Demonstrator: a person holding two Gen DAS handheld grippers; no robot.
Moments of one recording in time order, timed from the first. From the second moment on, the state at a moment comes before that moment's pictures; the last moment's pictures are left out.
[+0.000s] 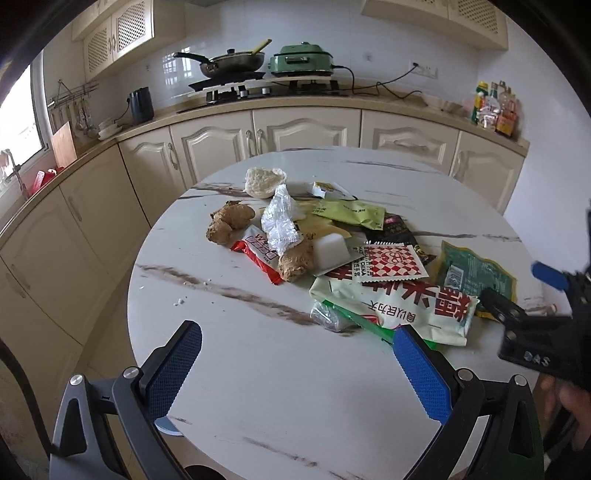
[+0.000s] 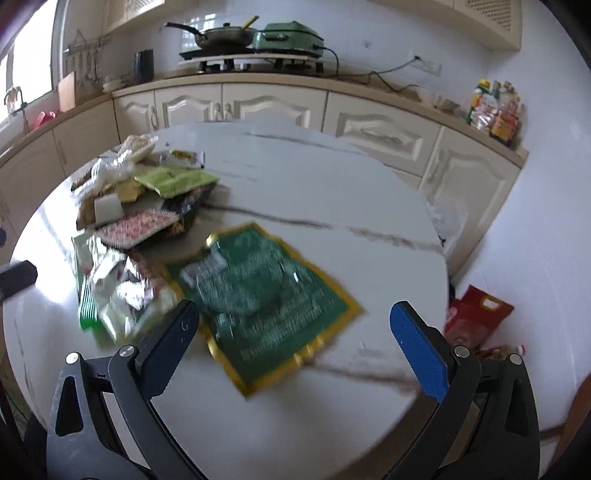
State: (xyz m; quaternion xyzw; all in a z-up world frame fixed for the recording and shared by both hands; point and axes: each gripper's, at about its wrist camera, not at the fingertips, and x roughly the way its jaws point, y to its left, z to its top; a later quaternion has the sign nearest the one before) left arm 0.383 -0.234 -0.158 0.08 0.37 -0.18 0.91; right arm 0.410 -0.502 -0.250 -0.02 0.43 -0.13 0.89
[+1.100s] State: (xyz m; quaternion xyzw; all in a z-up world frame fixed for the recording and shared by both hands) left arm 0.393 -0.245 -0.198 0.10 0.41 -0.23 0.88; right arm 0.420 -0.511 -0.263 -0.03 0.47 0.00 0.88
